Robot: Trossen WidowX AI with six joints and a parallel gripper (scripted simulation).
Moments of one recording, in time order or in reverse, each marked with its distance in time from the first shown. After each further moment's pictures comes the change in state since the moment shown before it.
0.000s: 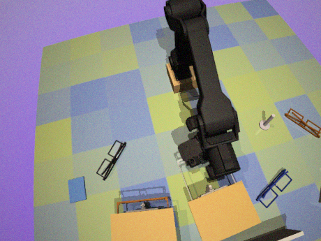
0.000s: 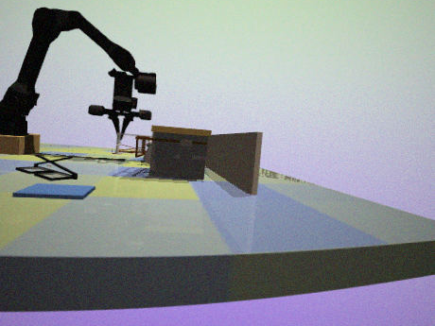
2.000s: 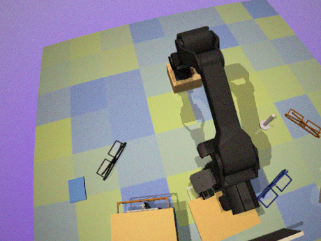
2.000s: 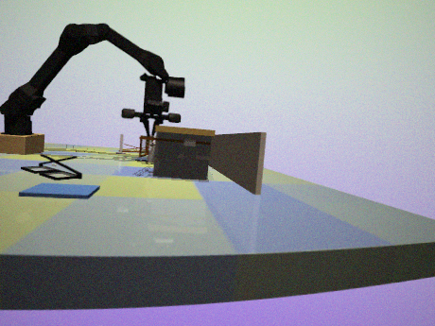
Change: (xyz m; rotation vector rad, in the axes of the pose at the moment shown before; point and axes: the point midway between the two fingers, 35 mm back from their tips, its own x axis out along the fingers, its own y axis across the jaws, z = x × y) arm -0.001 0.084 0.000 0.001 -0.001 0.008
